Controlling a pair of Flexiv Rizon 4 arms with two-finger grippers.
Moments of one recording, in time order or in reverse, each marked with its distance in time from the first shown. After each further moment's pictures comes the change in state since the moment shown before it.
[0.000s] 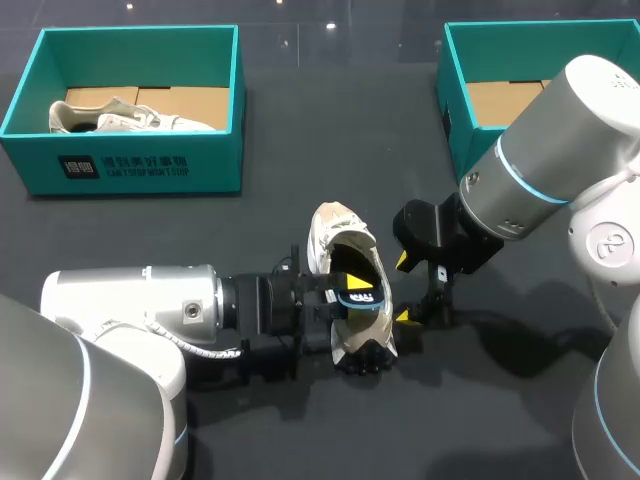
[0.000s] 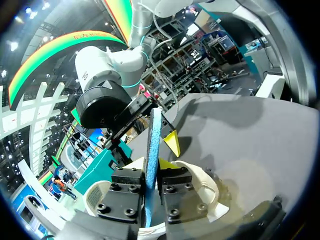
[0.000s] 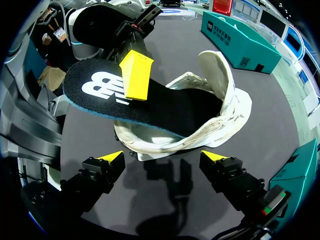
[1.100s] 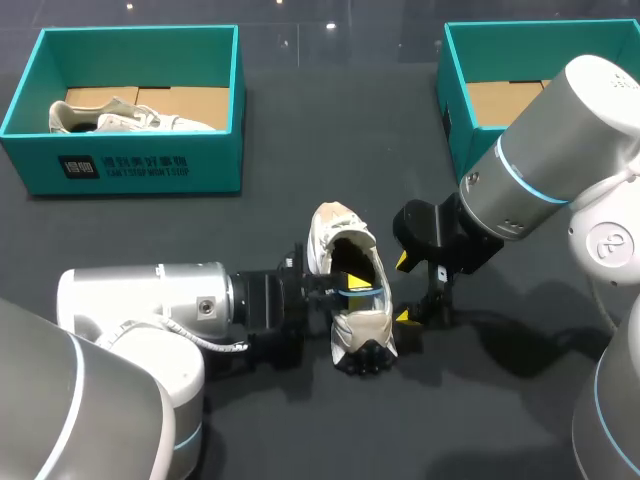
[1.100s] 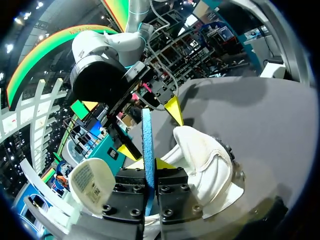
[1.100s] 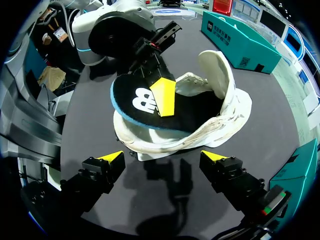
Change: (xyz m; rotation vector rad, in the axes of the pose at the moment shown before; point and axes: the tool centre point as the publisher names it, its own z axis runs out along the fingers) left arm -0.001 0.042 0.012 -0.077 0.000 0.018; right arm 0.000 0.000 0.000 0.000 0.000 0.000
